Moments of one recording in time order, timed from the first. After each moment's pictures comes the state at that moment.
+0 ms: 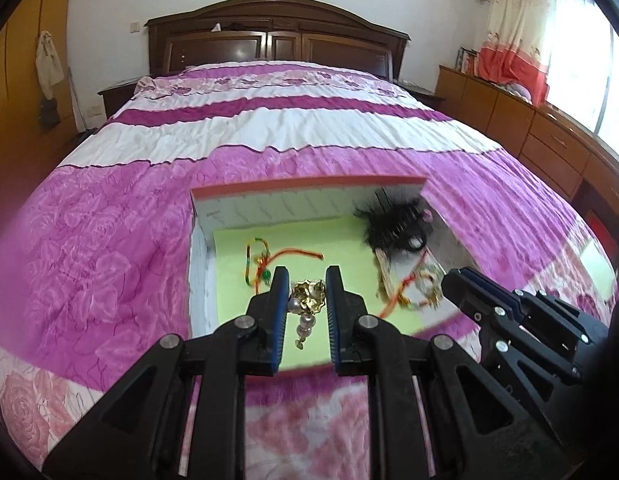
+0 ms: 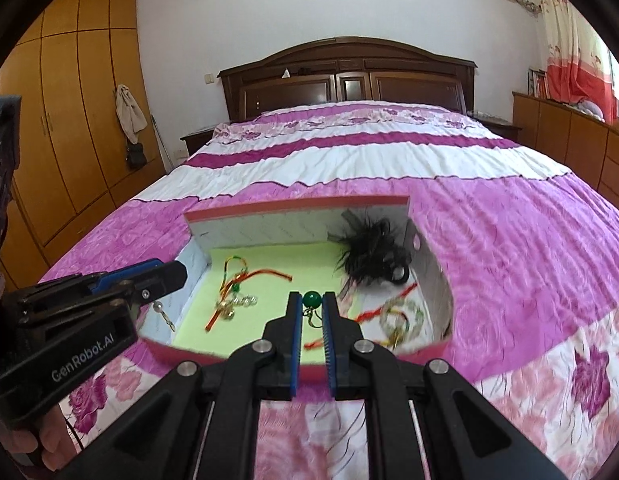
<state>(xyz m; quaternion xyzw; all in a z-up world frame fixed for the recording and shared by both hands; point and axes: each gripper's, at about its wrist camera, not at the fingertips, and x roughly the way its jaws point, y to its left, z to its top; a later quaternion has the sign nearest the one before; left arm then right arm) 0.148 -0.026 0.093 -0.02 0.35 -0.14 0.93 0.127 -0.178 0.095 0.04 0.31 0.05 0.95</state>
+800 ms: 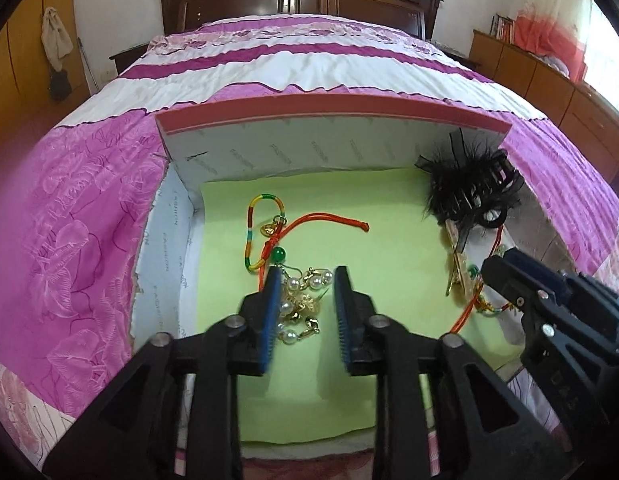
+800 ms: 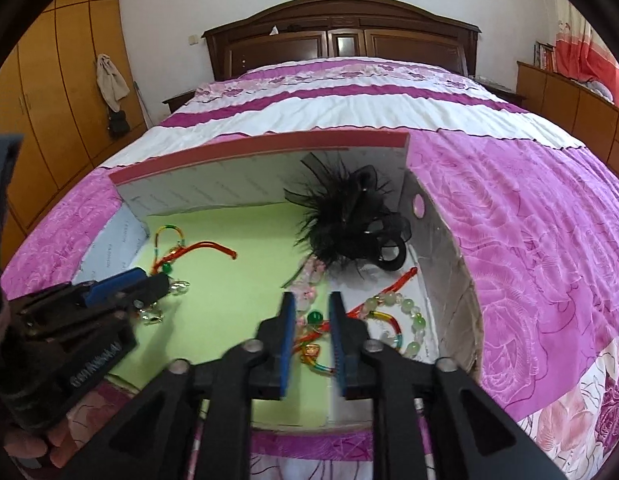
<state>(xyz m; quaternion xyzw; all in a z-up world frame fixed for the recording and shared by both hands) 0.206 -0.044 0.021 0.00 0.42 -0.09 0.90 0.191 -0.203 0.037 0.04 0.38 0.05 0.92</state>
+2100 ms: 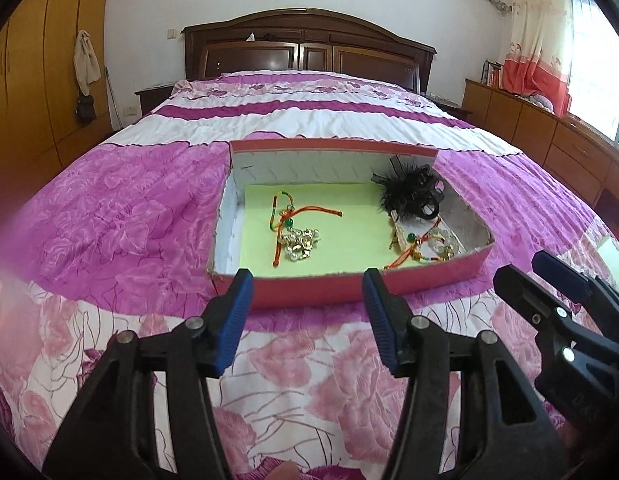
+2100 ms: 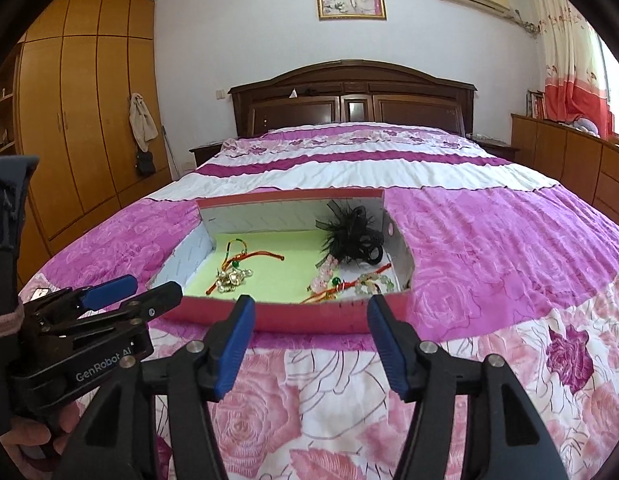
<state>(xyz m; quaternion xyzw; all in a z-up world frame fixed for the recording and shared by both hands) 0.080 -0.023 0.061 -0.02 0.32 -0.08 0.94 0.054 -0.200 0.083 0.02 0.27 0.06 0.96</state>
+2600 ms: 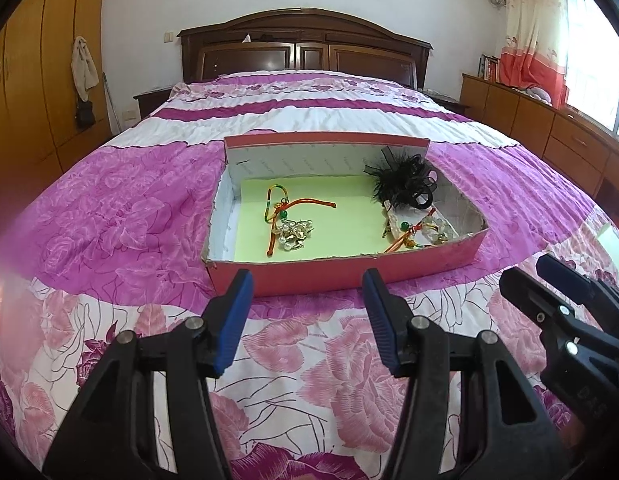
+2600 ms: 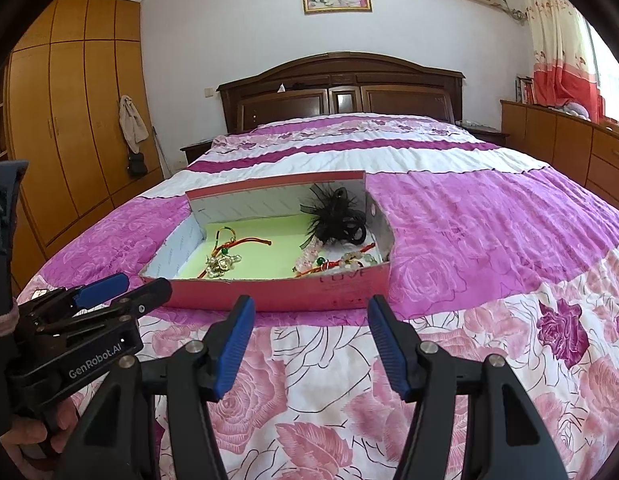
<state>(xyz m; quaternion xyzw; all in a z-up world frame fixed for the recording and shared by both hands) 0.067 -0.030 0.056 -0.01 0.32 -0.08 0.94 0.040 -0.214 0.074 0.04 0.28 0.05 0.96</state>
